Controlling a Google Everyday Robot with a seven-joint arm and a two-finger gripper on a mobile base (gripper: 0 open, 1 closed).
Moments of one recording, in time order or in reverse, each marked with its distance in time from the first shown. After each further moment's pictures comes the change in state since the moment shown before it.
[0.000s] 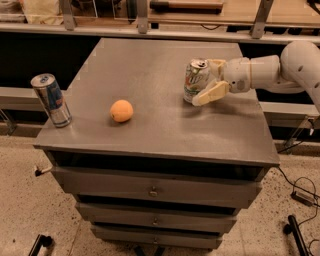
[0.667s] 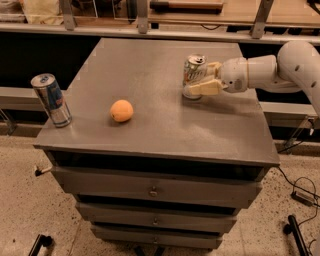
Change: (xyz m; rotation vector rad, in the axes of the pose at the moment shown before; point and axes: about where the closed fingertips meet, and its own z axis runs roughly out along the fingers) arm -0.001 0.002 0.008 -0.013 -0.002 0.000
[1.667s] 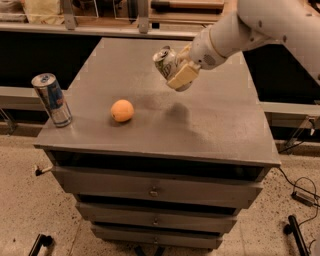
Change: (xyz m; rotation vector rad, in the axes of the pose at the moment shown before) arm -0.052 0.016 0.039 0.116 0.511 -0.158
